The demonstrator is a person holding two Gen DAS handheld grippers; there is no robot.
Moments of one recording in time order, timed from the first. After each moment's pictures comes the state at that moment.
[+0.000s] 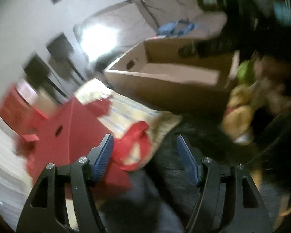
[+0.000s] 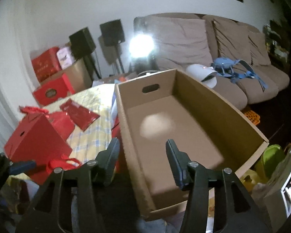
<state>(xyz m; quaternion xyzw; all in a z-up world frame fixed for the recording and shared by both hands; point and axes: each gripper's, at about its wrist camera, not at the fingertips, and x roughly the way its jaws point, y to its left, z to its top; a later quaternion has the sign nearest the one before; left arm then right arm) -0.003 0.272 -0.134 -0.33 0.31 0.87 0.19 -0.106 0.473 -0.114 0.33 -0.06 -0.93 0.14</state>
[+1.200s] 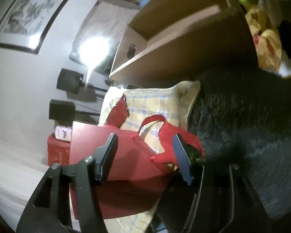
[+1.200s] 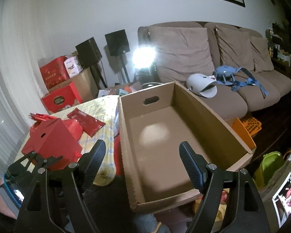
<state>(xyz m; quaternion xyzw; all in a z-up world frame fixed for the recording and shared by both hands) -0.014 0.302 -0.201 -0.27 0.58 0.77 0.10 -0.089 0.500 -0.076 0.31 -0.06 -0.93 0.16</state>
